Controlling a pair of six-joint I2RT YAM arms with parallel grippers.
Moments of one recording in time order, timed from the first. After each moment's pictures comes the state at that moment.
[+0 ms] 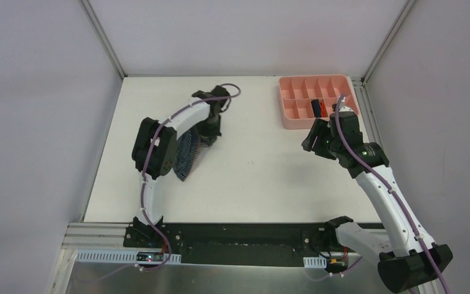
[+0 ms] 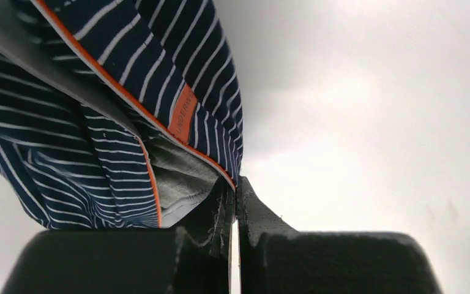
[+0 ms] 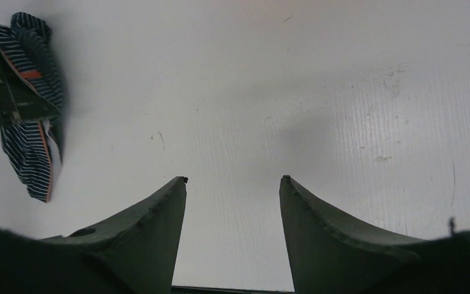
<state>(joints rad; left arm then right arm) -0.41 2.11 1.71 -0.99 -0.18 -0.45 0.33 0.99 1.06 -0.85 0.09 0.53</state>
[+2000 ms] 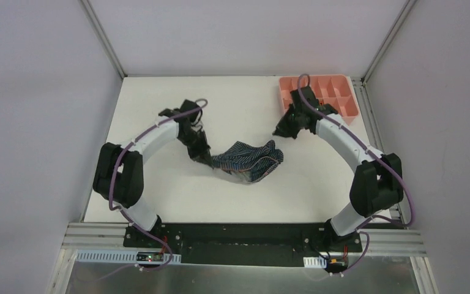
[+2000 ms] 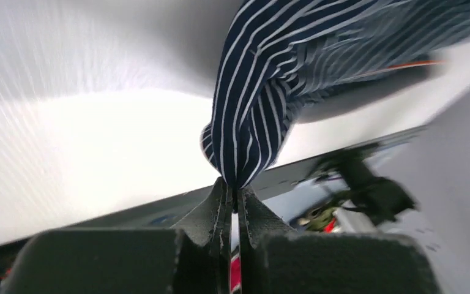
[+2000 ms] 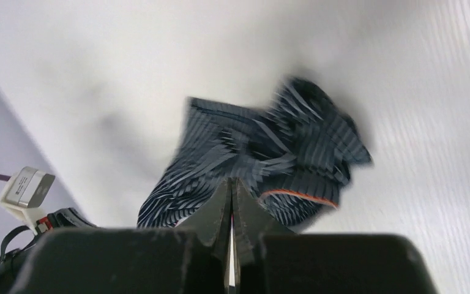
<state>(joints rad) -0.40 1.64 1.10 -0.86 0.43 -0.77 0.41 1.59 1.22 -0.66 -0.11 0.94</state>
